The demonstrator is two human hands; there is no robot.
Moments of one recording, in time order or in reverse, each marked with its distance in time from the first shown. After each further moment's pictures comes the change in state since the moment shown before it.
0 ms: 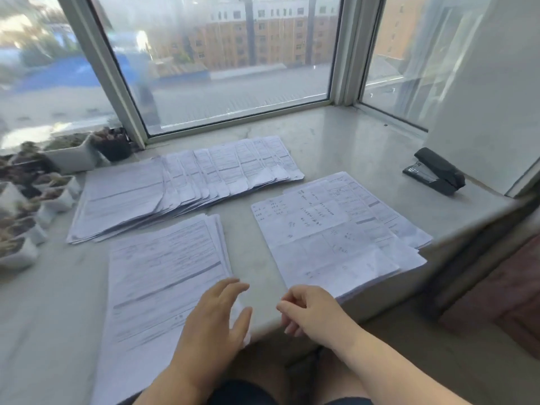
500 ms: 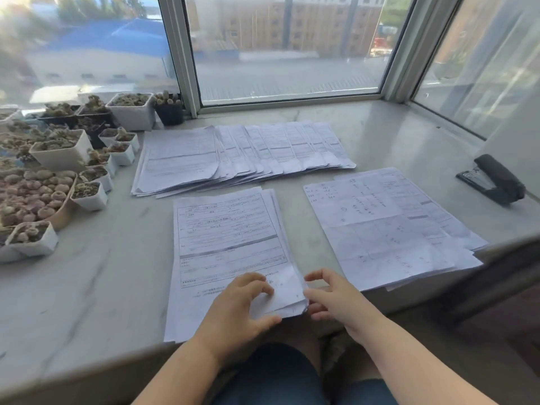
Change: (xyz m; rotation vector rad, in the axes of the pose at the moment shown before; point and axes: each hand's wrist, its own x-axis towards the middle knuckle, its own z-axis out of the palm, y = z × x) left_hand -0.048 -0.076 -0.022 -0.188 -0.158 -0.043; right_hand 0.003 -0.021 0.067 0.149 -0.033 0.196
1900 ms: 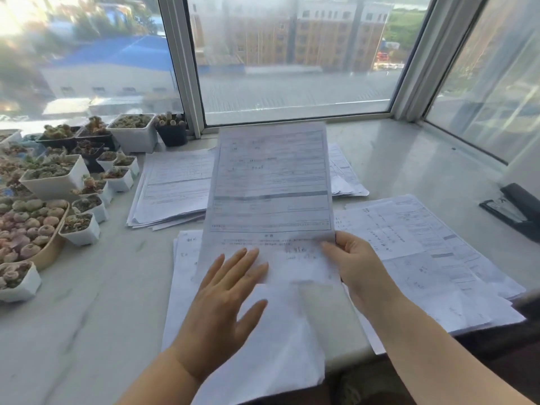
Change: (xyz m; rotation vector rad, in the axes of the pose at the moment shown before) left_hand 0.053 -0.005 -0.058 0.290 0.284 0.279; right_hand 0.060 -0.095 -0.027 0.304 0.169 -0.353
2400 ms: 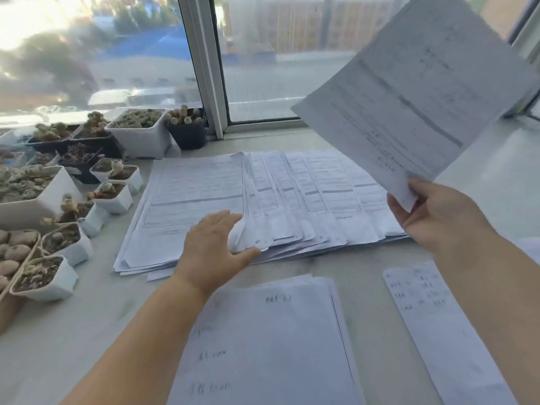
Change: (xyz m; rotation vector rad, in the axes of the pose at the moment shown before) left_hand 0.164 -0.175 0.024 0.022 -0.096 -0.535; right_hand 0.234 -0.045 0.002 0.670 0.296 0.147
